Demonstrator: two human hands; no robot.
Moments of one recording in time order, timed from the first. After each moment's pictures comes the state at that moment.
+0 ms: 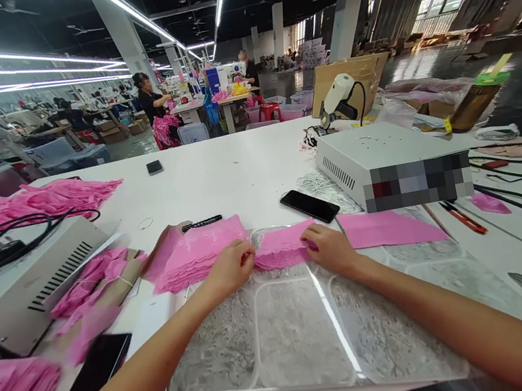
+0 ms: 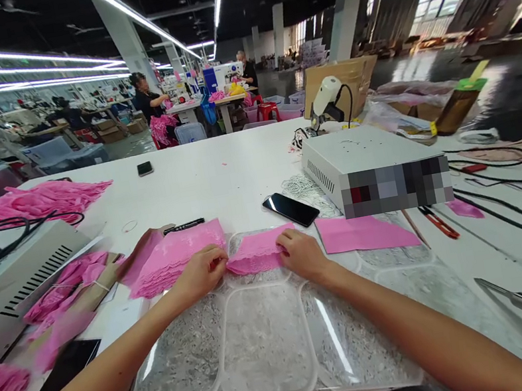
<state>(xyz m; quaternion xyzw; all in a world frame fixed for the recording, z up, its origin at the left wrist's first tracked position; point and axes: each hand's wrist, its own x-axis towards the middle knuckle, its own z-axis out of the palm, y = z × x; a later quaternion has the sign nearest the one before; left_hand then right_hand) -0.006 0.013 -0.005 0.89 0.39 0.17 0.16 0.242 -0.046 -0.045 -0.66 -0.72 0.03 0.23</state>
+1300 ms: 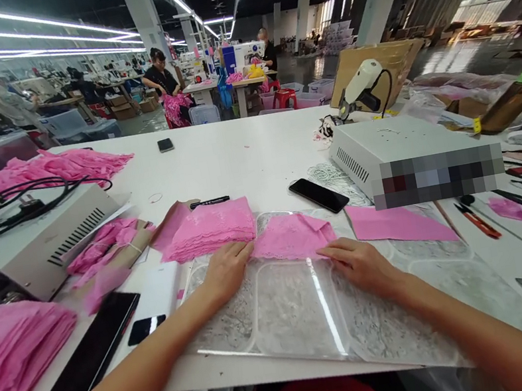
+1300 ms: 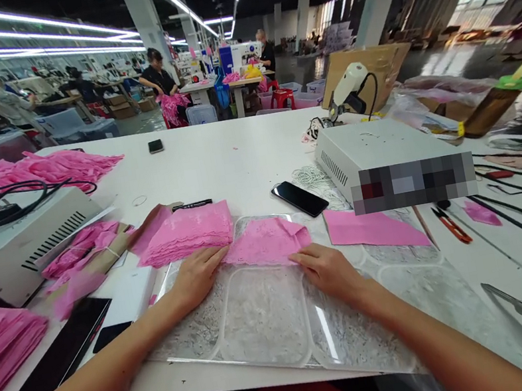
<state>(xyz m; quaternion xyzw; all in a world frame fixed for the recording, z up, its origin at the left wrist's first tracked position) -0.043 -0.024 -0.042 0.92 0.37 0.13 -0.04 0.269 -0.108 -0.054 -0.52 -0.81 0.04 0.27</state>
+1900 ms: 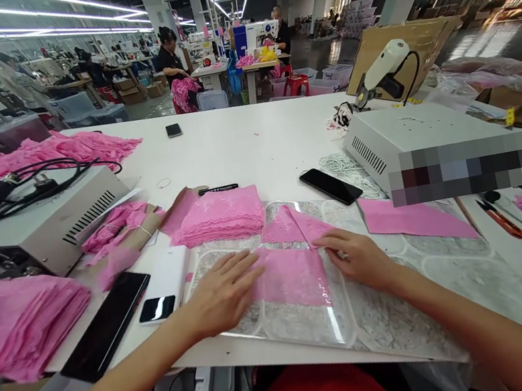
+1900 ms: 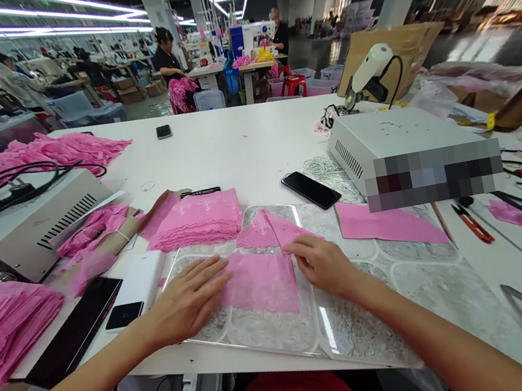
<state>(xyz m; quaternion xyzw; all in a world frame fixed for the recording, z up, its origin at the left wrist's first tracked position) -0.082 -0.083 -0.017 0.96 0.25 0.11 0.00 0.242 -0.105 -0.042 -0.51 -0.81 0.09 0.27</state>
